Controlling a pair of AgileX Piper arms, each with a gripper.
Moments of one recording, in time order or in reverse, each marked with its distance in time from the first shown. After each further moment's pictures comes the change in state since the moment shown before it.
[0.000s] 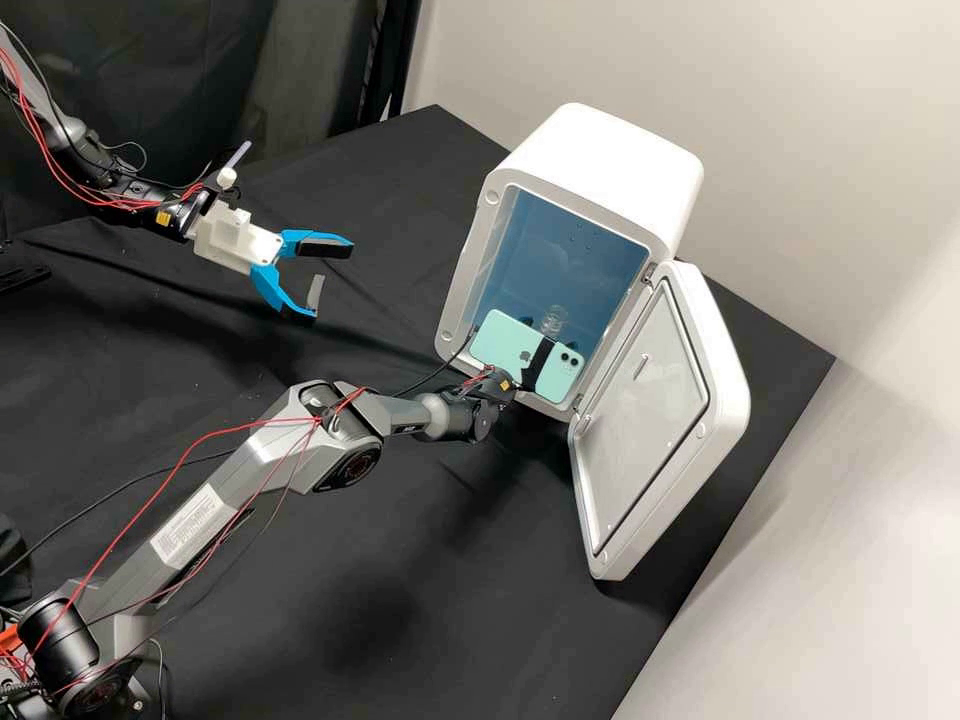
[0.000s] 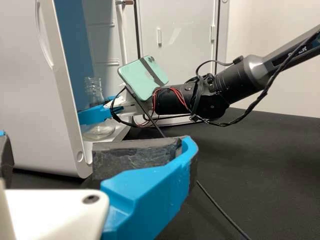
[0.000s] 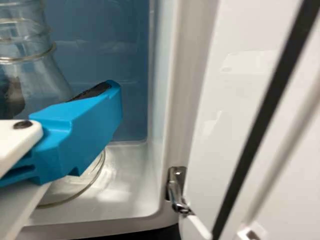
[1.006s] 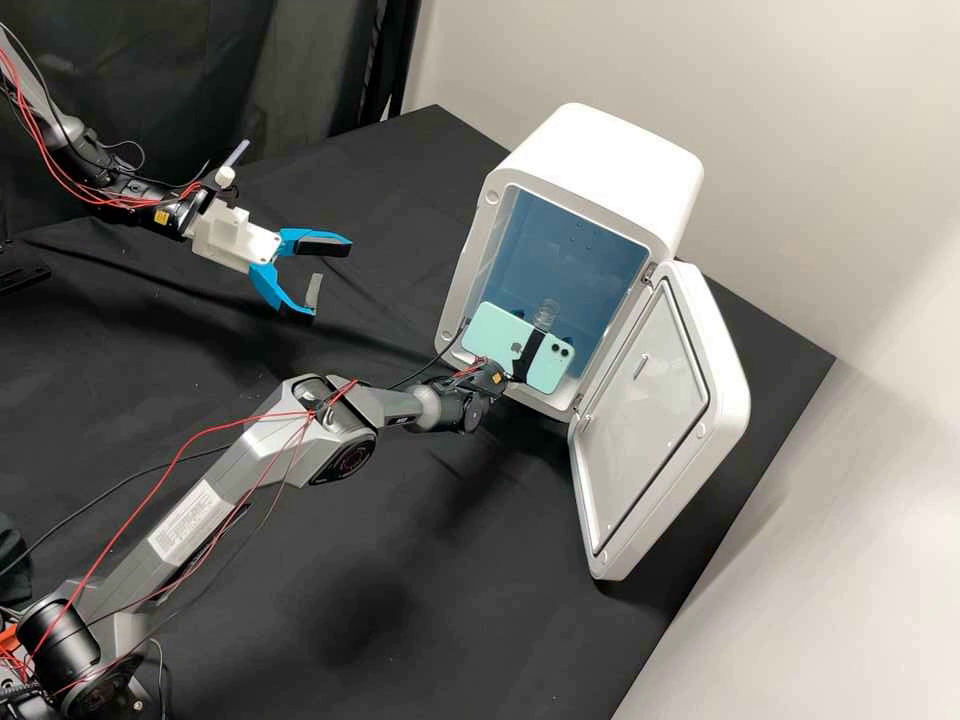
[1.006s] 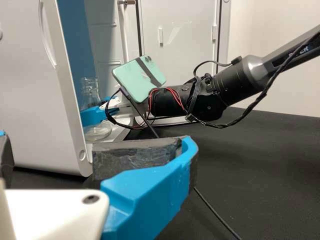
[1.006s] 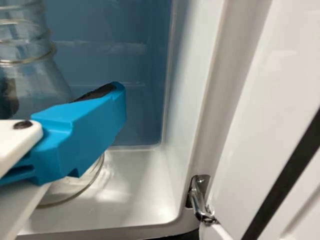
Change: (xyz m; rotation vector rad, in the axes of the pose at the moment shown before) left arm -0.003 0.000 -0.001 0.000 0.003 0.000; right arm 0.003 -0.008 -0.012 -0.019 -0.005 0.012
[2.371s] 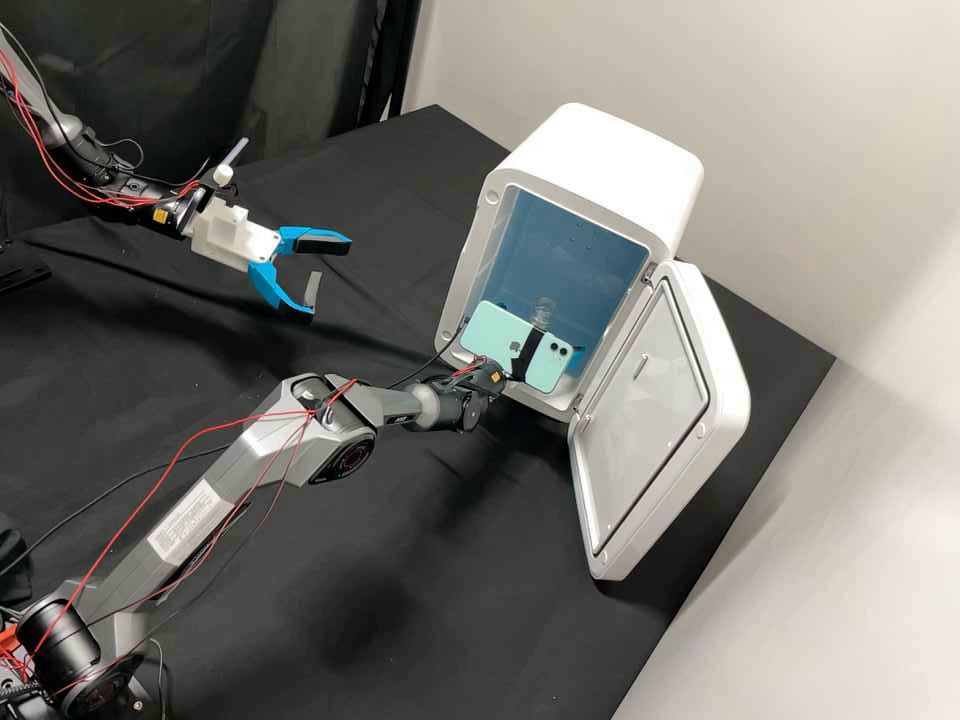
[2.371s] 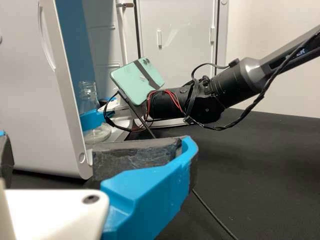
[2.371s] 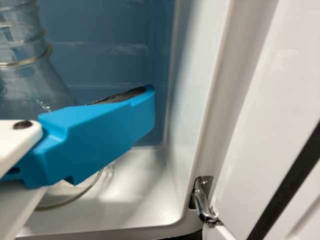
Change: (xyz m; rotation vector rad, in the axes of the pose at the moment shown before) left arm -0.001 0.002 0.001 0.007 -0.006 0.004; right arm 0.000 -0.001 -0.001 0.000 0.000 0.001
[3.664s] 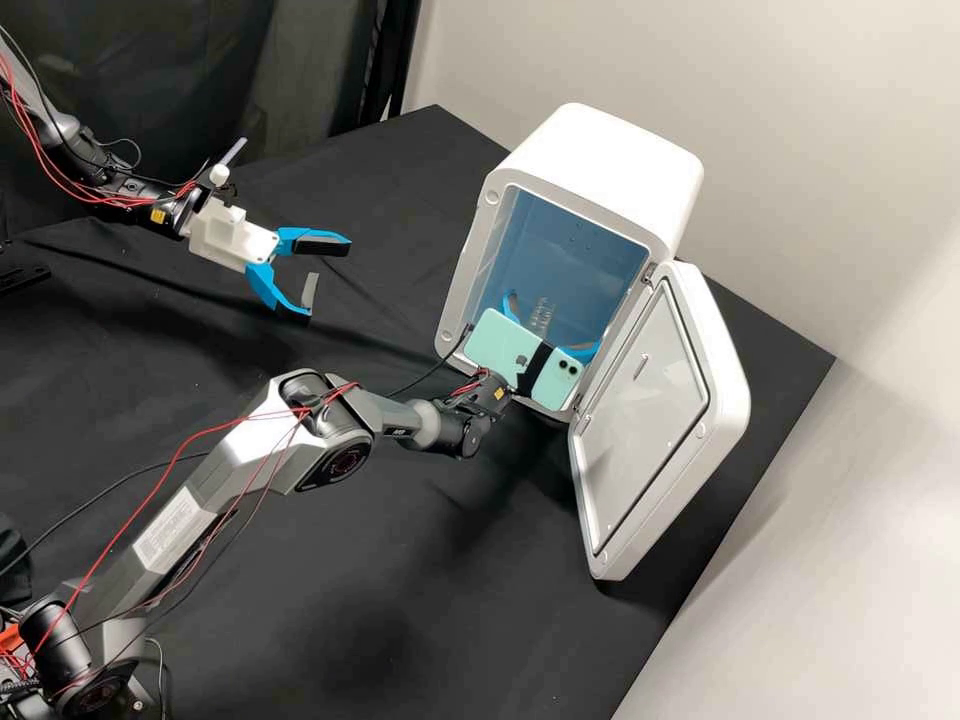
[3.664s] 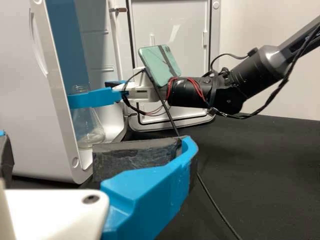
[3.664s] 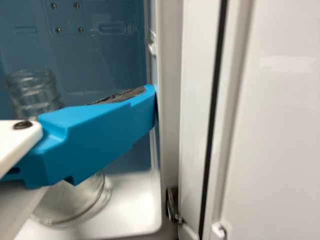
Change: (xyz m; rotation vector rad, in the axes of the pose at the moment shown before) left arm 0.000 0.002 0.006 0.005 -0.017 0.005; right arm -0.053 0.034 0.007 0.090 0.118 0.109
